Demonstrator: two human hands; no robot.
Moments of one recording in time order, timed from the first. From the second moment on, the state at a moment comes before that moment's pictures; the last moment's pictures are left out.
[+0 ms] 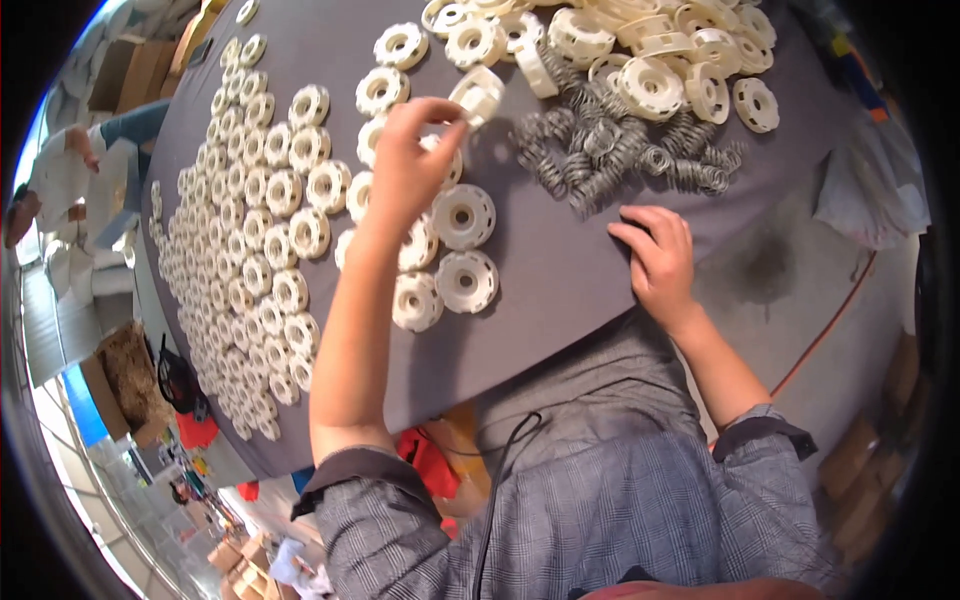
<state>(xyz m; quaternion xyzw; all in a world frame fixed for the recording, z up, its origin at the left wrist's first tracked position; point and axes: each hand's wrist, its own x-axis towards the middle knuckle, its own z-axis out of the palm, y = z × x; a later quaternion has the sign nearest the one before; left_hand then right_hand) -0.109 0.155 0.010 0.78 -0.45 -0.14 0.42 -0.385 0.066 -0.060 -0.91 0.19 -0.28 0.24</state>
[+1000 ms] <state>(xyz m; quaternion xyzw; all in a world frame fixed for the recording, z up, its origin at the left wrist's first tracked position) -0.153 0.263 0.003 0.79 -0.48 0.03 0.37 -0.289 0.070 -0.028 -0.86 -0.10 -0.37 0.32</state>
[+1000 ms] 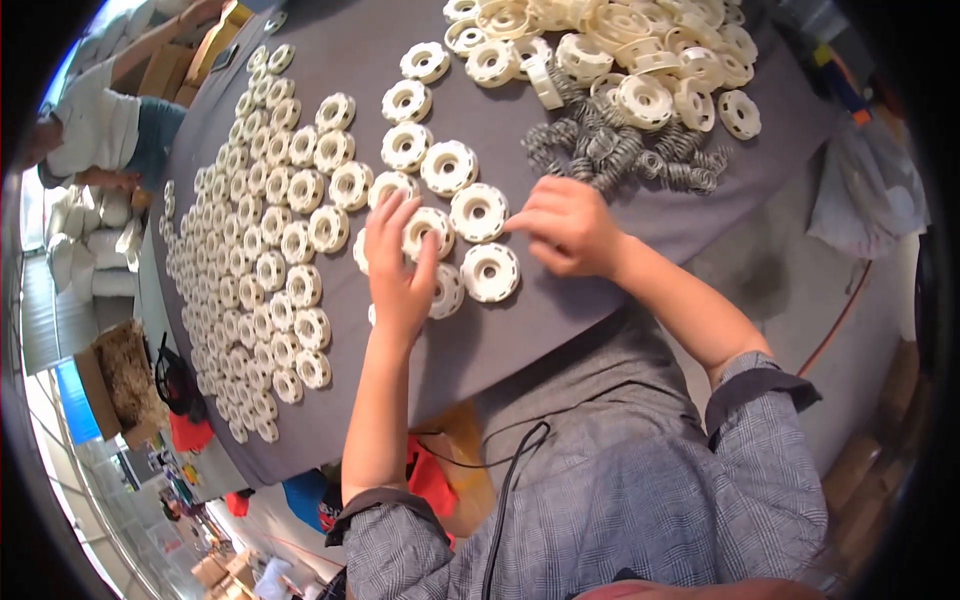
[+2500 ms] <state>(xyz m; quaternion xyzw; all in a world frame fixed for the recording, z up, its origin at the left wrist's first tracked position) -0.052 0.087 0.015 0.77 -0.64 -0.05 0.04 -0.248 0.057 -0.041 -0.90 0.12 -0.32 0.28</state>
